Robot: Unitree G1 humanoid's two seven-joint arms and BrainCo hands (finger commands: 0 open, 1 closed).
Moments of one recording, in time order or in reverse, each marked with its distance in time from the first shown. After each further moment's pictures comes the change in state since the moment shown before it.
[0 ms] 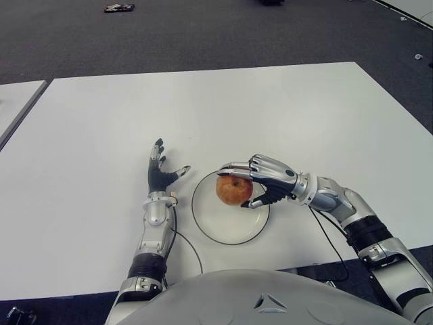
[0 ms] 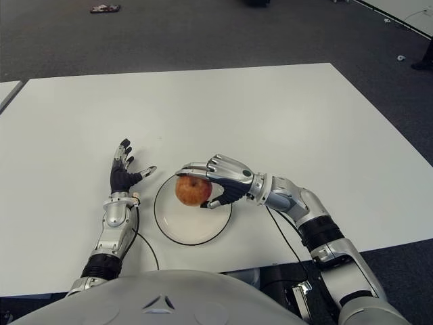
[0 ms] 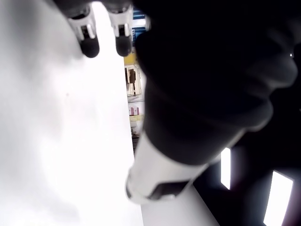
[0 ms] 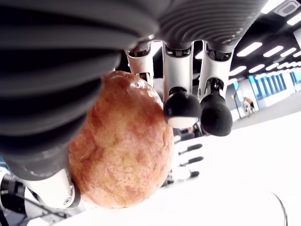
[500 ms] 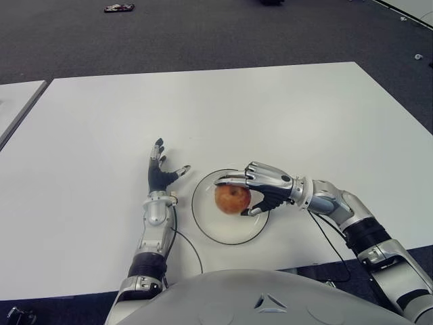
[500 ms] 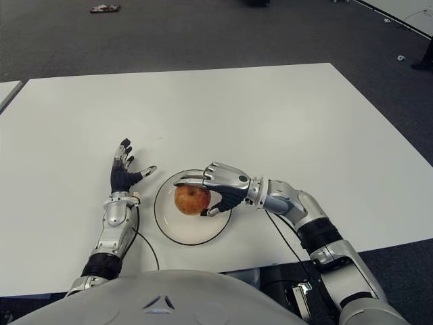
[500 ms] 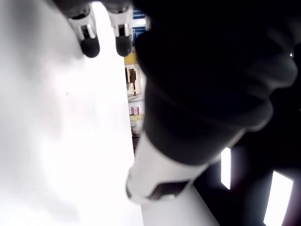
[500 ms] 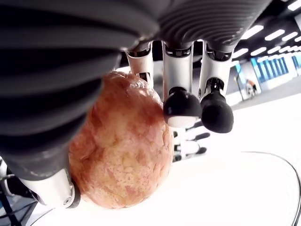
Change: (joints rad) left arm -0.008 0.000 0.000 0.010 -0.005 0.000 -0.001; right arm 0.002 -0.001 0.028 0.000 0.008 0.000 0.068
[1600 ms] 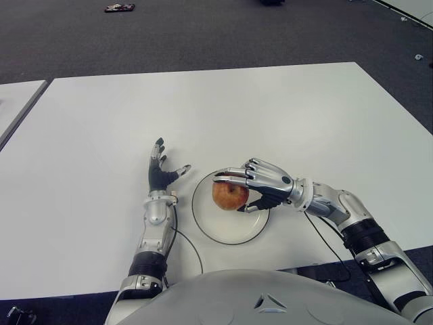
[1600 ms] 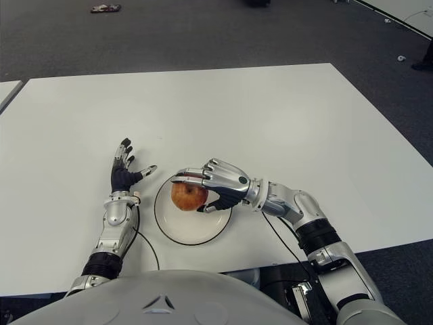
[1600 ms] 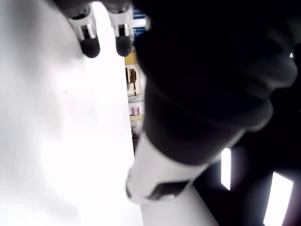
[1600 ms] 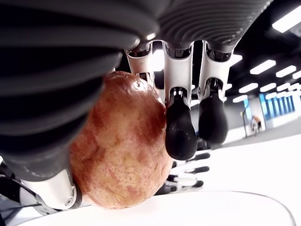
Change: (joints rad) left arm -0.005 0.001 0.000 0.002 -0.004 0.008 0.000; right arm 0.012 0.023 -0.043 -0.031 -0.274 -0.011 -0.325
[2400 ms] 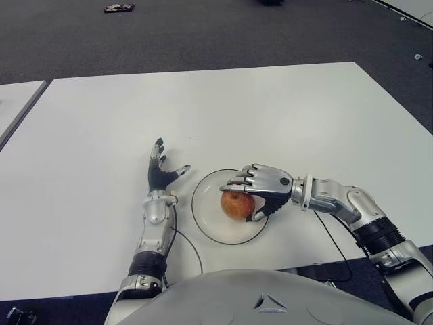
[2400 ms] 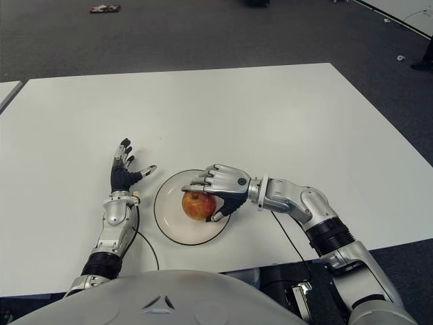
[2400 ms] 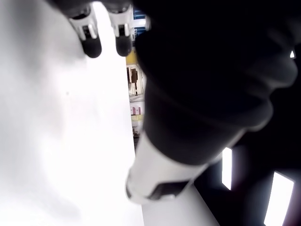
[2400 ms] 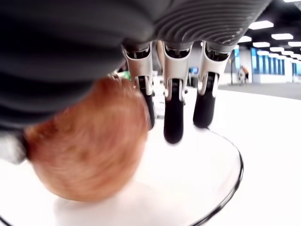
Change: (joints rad) left arm 0.000 0.002 0.000 -0.001 -0.002 0.002 0.000; right arm -0.002 -0.116 0.061 -0.150 0.006 0.154 0.308
